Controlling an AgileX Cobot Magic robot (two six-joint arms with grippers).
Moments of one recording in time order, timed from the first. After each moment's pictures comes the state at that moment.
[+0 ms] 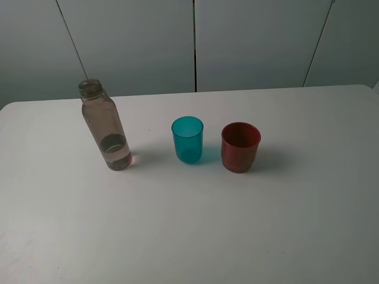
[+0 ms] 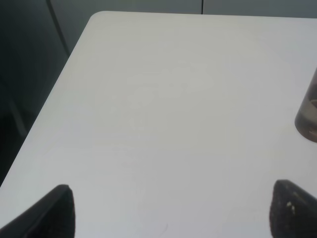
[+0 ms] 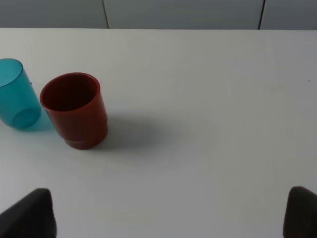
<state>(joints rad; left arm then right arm) 0.18 0.00 -0.51 0.05 1.09 -0.02 0.05 -0.01 -0.51 0.09 1.11 -0.03</state>
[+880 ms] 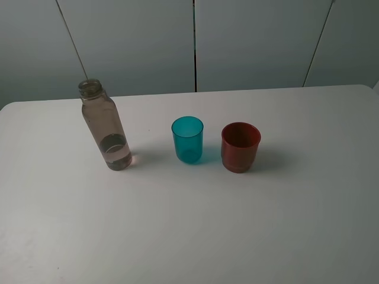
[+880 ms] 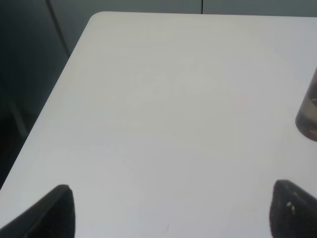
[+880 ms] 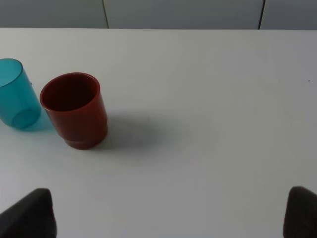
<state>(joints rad) 0.18 0.00 -0.51 0.05 1.09 -0.02 0.05 -0.01 -0.51 0.09 1.11 -0.03</state>
